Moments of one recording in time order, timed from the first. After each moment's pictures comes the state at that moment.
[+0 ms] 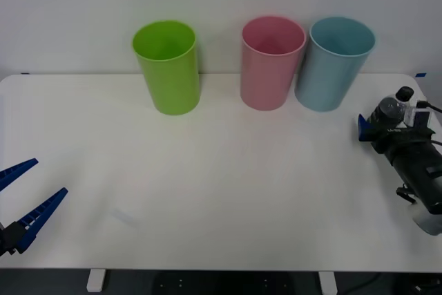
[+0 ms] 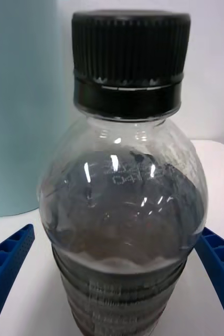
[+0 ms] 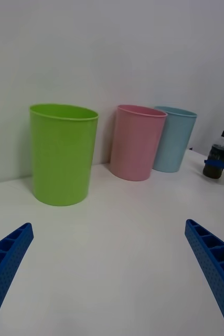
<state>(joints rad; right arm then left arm) -0.37 -0.40 -0.23 -0.85 0.85 -0.32 0.49 0.35 0.40 0.52 -1.66 -0.96 -1.22 0.00</state>
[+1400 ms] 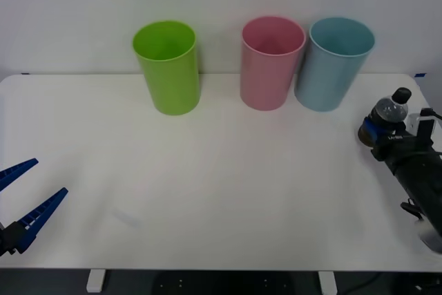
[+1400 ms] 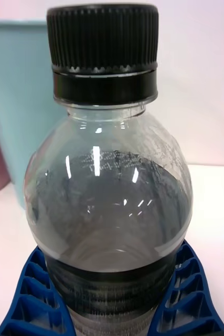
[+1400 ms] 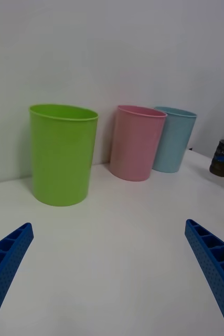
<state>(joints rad) -0.15 -0.40 -0.16 -1.19 0.80 -0.36 0.46 0.35 0.40 0.52 -1.66 -0.96 -1.22 0.00</state>
